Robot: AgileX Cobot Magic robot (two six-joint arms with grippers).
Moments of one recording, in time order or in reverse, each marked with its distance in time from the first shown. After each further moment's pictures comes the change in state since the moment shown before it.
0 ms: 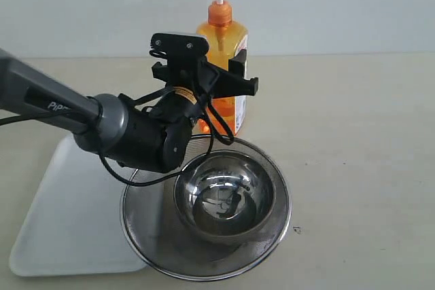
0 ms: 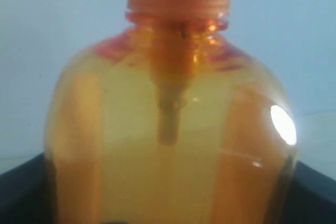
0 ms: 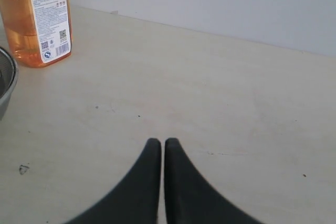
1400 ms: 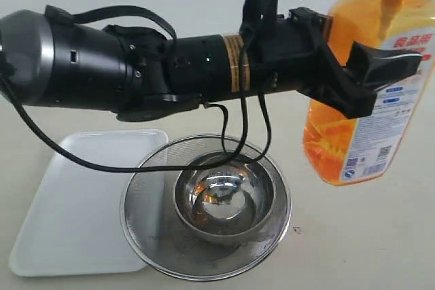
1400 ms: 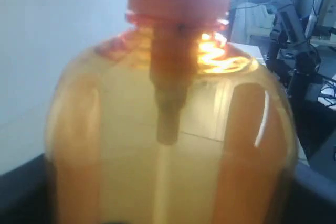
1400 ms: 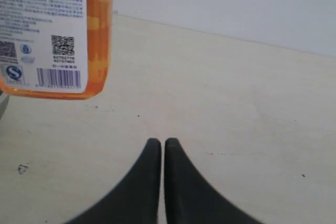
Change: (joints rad) left arm -0.117 -0.351 -0.028 1.150 0.252 -0.839; right arm 0.000 0.000 0.000 -0.002 0.000 0.000
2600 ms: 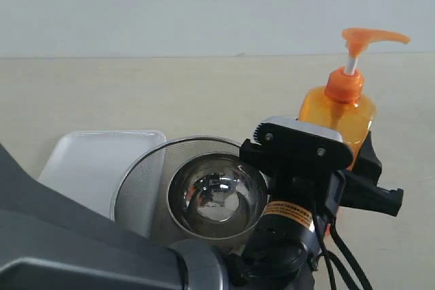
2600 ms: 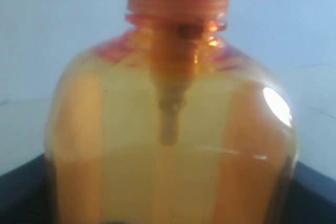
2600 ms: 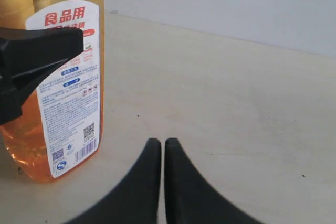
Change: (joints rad) left arm -0.467 0.312 0.070 -1.639 -0.404 1.071; right arm 0.000 0.000 0.000 -0.001 0.000 0.000
